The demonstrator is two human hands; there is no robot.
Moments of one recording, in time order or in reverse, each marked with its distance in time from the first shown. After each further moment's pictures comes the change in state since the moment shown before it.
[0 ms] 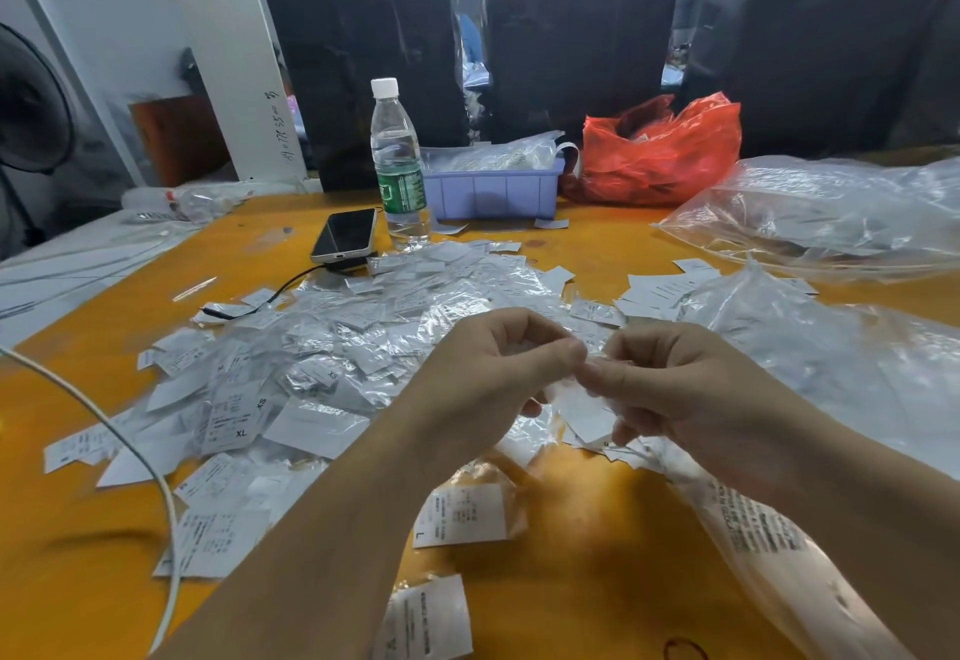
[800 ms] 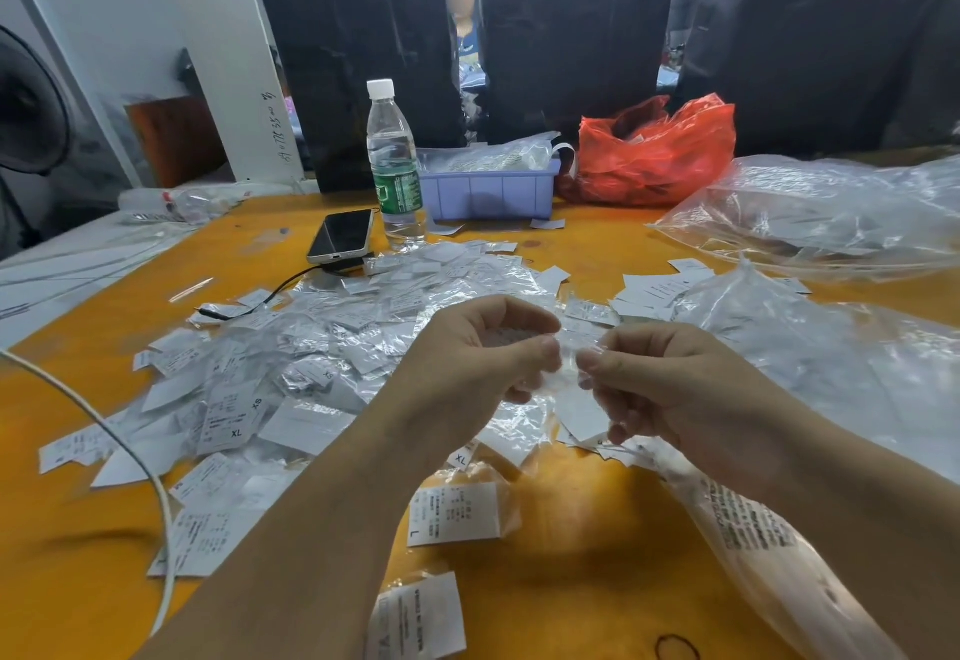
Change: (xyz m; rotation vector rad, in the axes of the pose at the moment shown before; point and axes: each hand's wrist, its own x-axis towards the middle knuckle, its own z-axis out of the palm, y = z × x) left_hand 0.000 0.000 -0.006 -0.095 0.022 0.032; right_hand 0.001 0.003 -0.003 0.051 -0.008 0.029
